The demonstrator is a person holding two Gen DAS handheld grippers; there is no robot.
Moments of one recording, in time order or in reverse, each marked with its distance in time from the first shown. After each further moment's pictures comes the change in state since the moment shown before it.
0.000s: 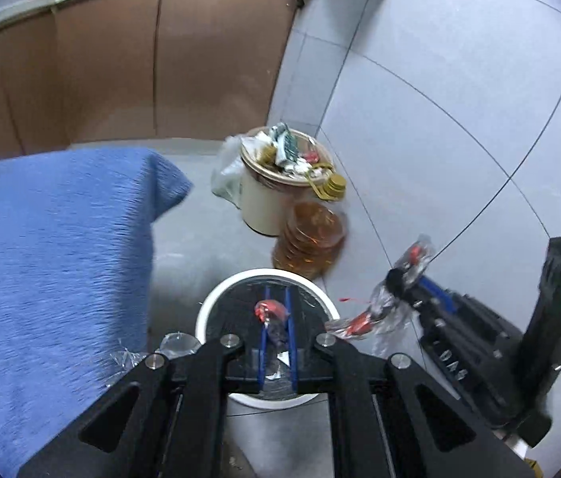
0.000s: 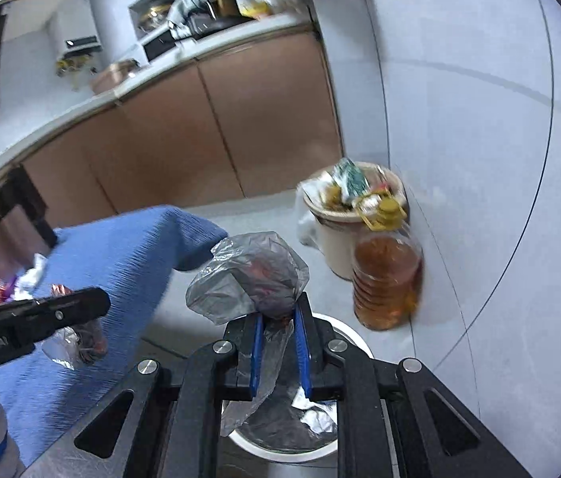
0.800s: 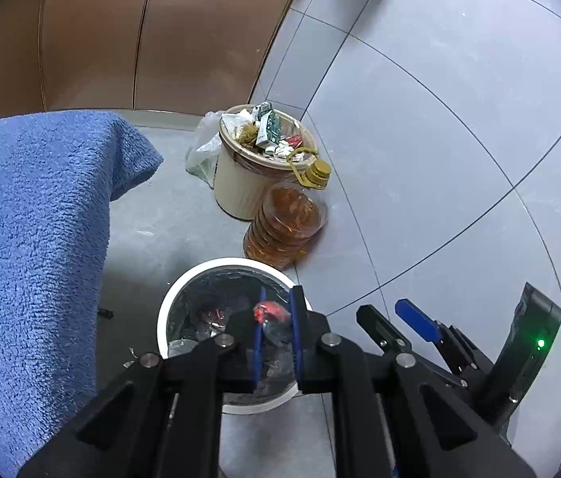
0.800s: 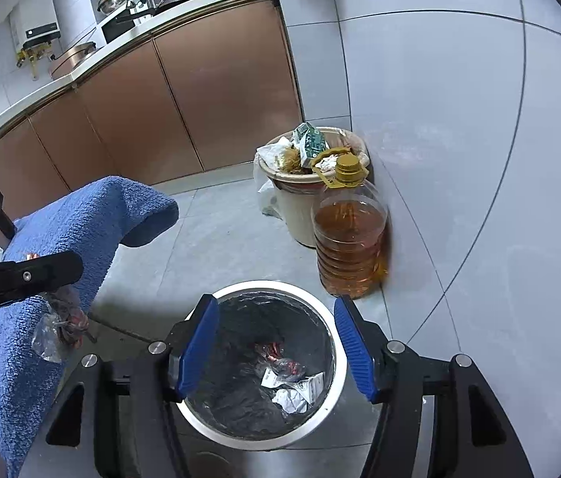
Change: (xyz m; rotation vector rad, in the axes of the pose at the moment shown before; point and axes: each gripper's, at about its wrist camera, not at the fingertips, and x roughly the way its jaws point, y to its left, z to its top) left arm 0.032 0.007 0.005 -0.075 0.059 -0.104; right arm 0.018 -0.026 -0.021 0.054 0.075 -0.115
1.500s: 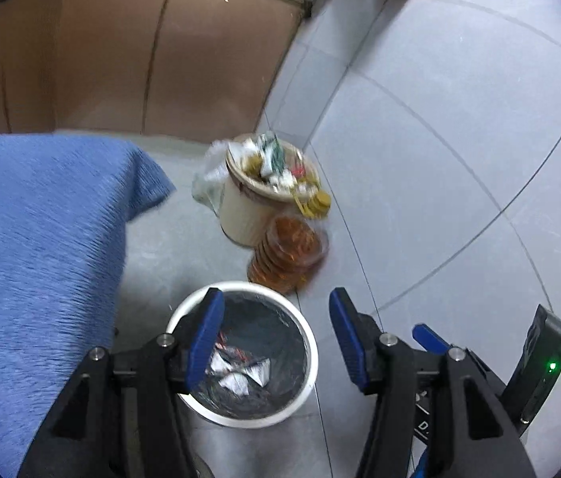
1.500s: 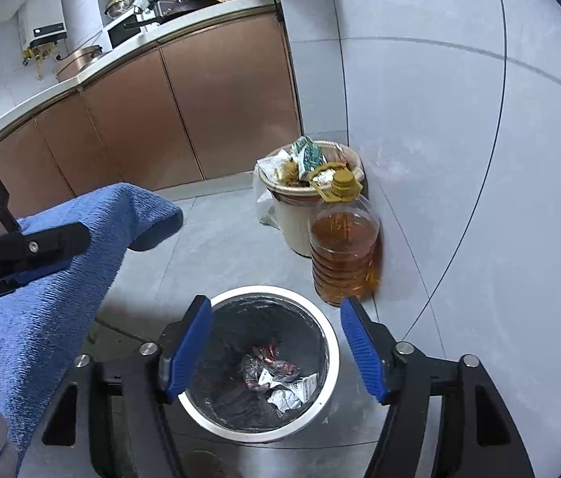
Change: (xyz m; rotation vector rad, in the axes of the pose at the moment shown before) left arm -0.033 0.002 -0.005 -0.010 -0.150 0.027; right arm -0.030 0.013 0.002 -0.030 -0.046 -0.016
